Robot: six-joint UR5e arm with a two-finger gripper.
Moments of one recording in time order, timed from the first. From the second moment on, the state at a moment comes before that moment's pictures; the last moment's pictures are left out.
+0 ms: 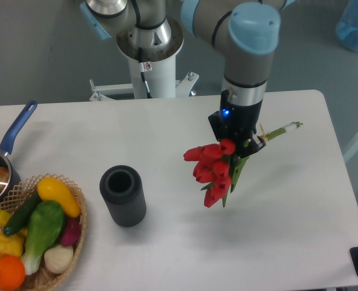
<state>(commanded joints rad) 2.55 -1.79 -1.57 -1.15 1.47 1.40</state>
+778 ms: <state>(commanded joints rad) 2.50 -1.88 -1.65 -1.01 1.47 1.34</state>
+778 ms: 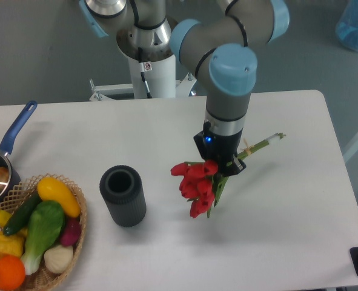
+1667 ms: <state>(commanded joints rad) 2.52 -1.90 -1.68 -0.95 1.36 1.36</state>
